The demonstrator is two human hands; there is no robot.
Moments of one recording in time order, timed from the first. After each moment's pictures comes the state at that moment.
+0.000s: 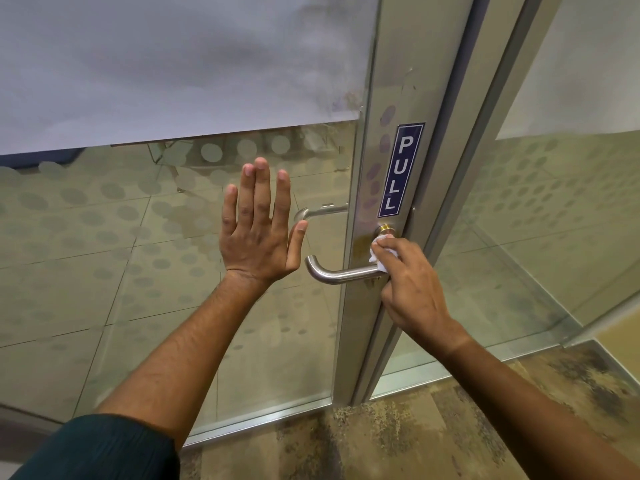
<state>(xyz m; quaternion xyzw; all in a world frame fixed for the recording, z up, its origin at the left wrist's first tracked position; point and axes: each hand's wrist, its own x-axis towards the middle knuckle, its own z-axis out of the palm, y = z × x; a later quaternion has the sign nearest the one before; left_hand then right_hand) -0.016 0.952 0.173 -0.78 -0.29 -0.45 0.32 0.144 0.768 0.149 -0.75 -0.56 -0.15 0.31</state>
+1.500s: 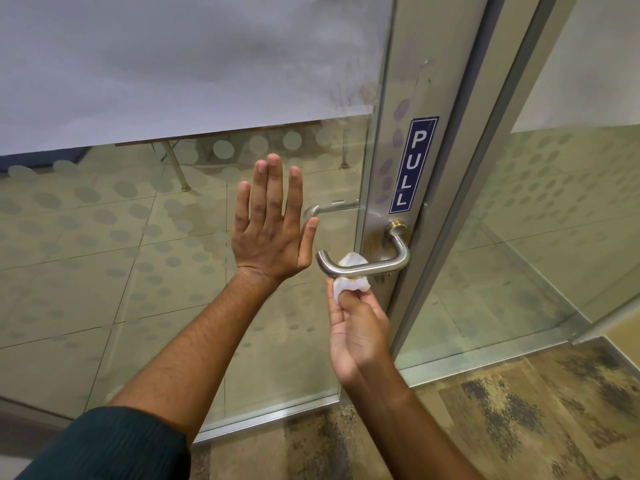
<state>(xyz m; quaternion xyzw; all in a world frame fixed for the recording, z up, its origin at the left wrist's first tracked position) -0.016 0.952 0.171 -0.78 -0.30 -0.45 0.33 0.021 0.799 0.154 -0.30 0.10 0.40 0.86</state>
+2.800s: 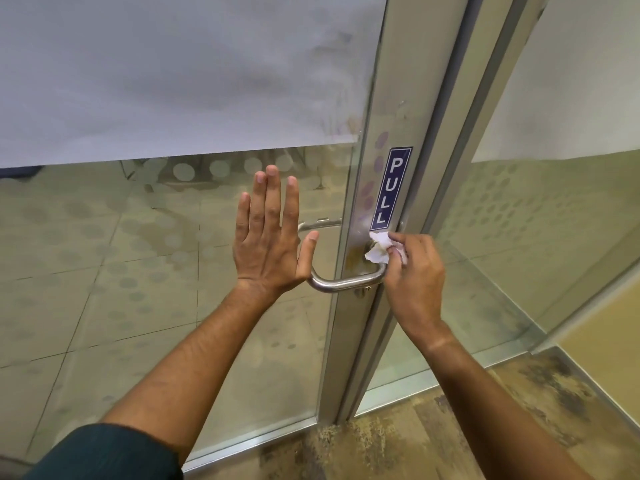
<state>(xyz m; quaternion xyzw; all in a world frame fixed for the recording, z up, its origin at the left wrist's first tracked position) -0.006 0.941 0.184 -0.80 -0.29 -0.47 0.23 0.134 0.776 0.171 -0.76 -0.38 -0.23 0.47</state>
